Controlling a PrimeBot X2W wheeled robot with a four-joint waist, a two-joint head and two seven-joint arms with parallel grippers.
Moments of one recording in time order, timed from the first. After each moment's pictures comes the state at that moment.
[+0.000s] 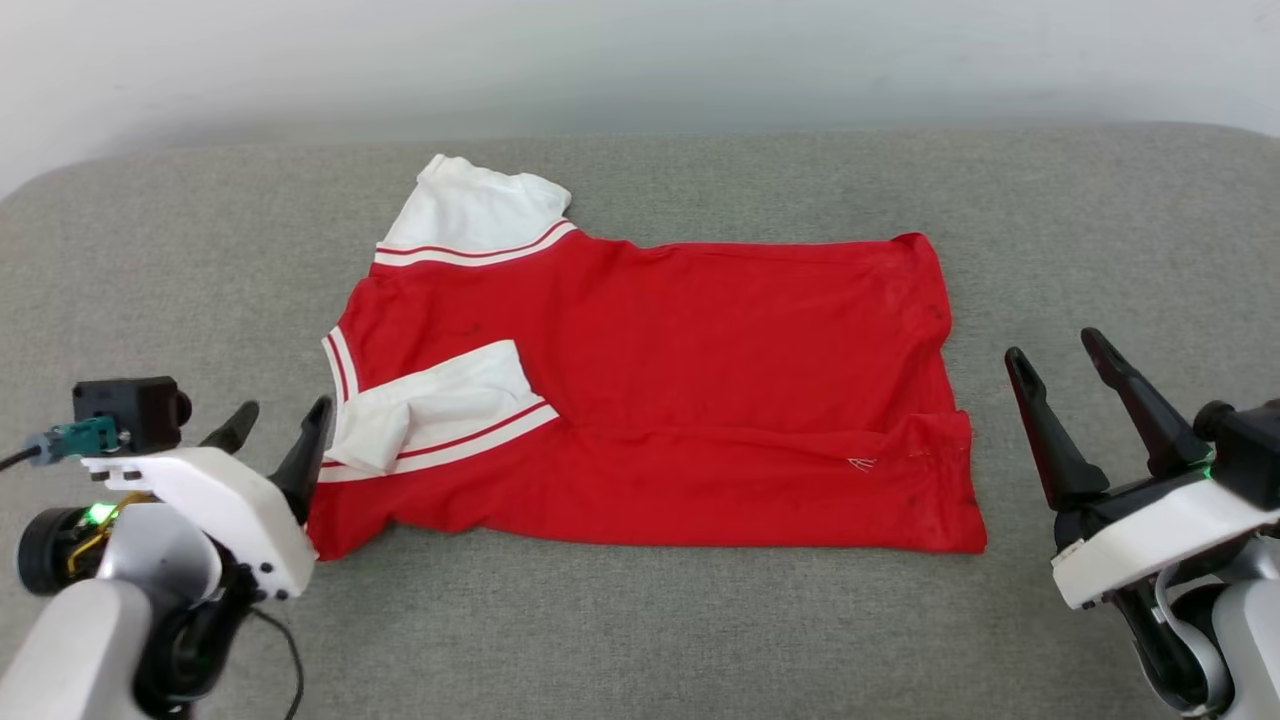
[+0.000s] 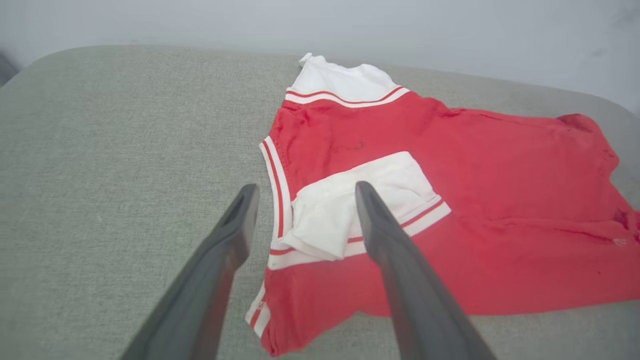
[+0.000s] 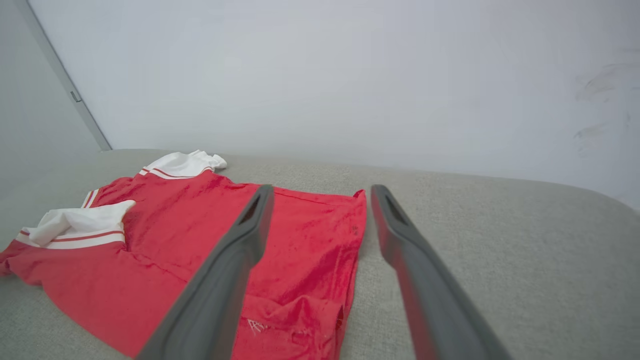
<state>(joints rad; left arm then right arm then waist) -0.24 0.50 -0.19 0.07 -0.69 0.06 0.29 -0.22 -0.35 0.18 0.10 0.44 0.13 -0.11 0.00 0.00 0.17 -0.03</state>
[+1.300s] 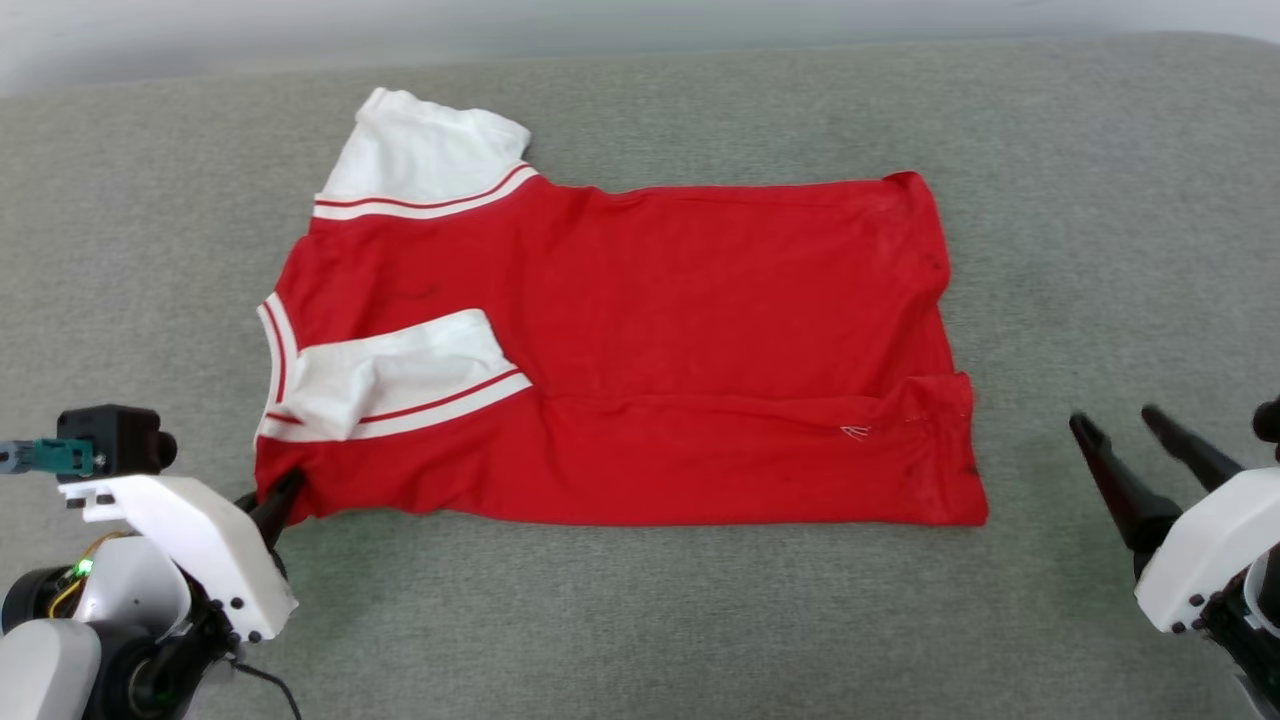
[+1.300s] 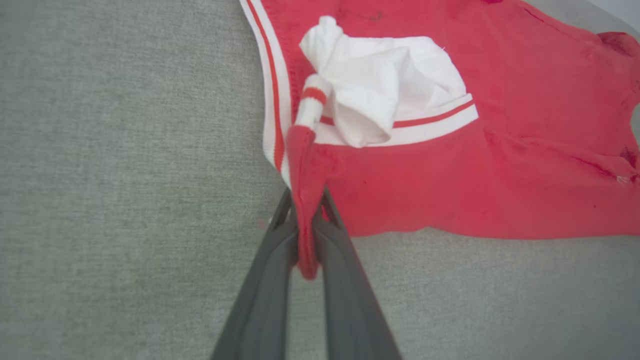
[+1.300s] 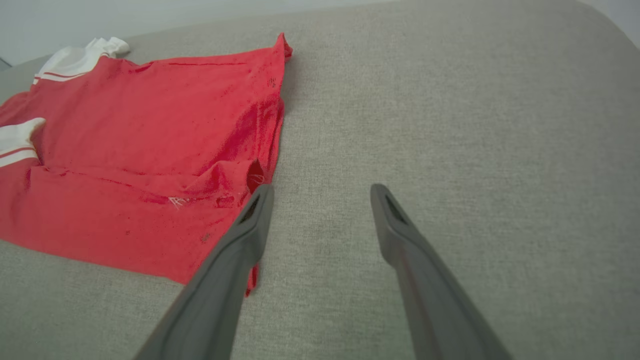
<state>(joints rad) -0.13 0.57 -0.14 -0.07 -0.86 0.13 0.56 -0.12 -0.33 -0.03 -0.05 0.50 0.13 0.38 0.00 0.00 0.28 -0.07</state>
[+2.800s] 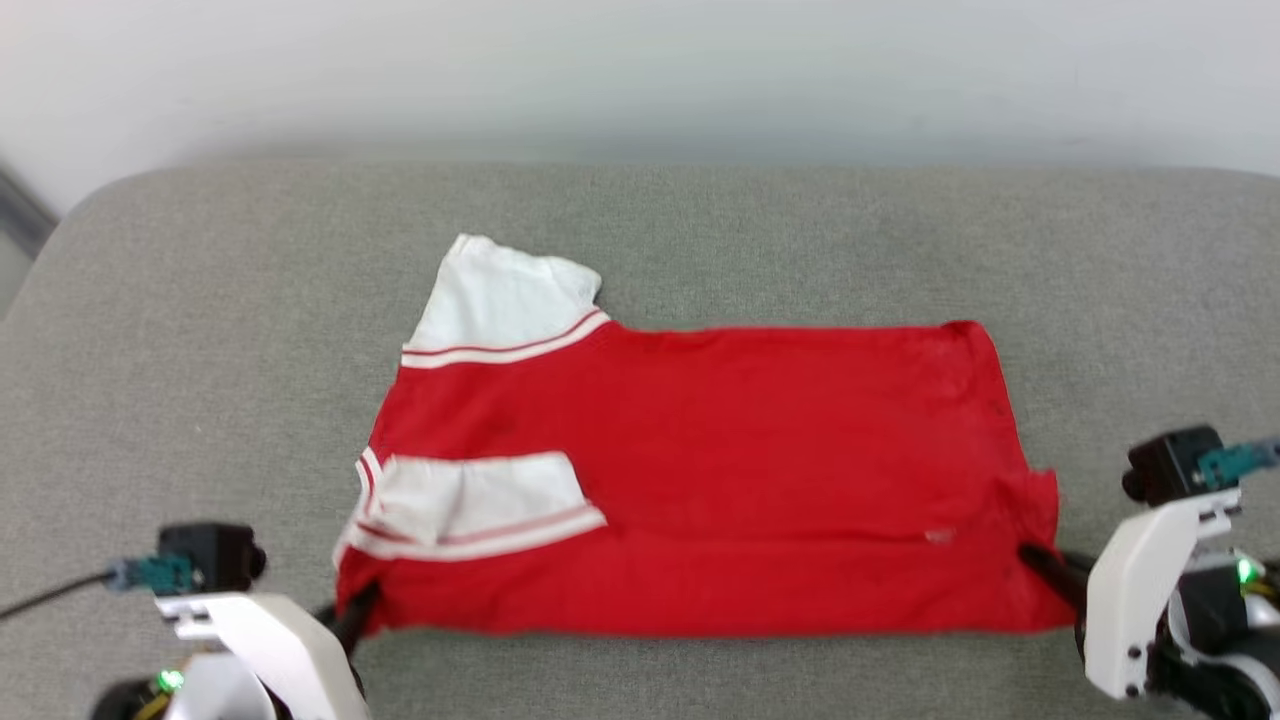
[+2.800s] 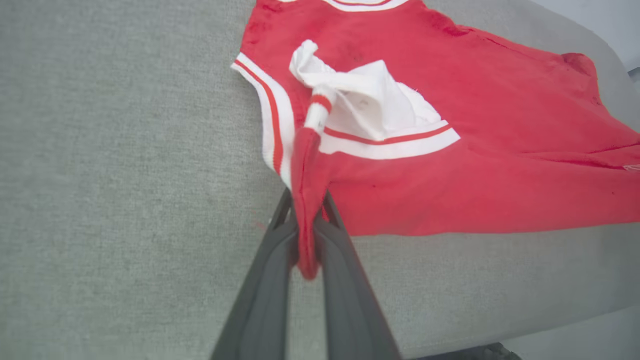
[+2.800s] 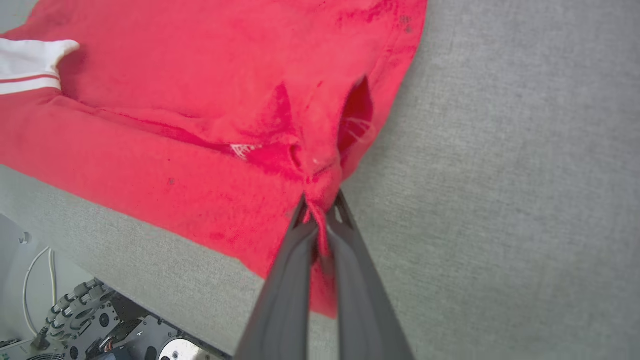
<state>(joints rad) 0.05 0.53 -0.22 -0.23 -0.79 0.21 0.52 -0.12 -0.39 0.11 0.00 0.59 0.13 0.77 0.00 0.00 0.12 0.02</state>
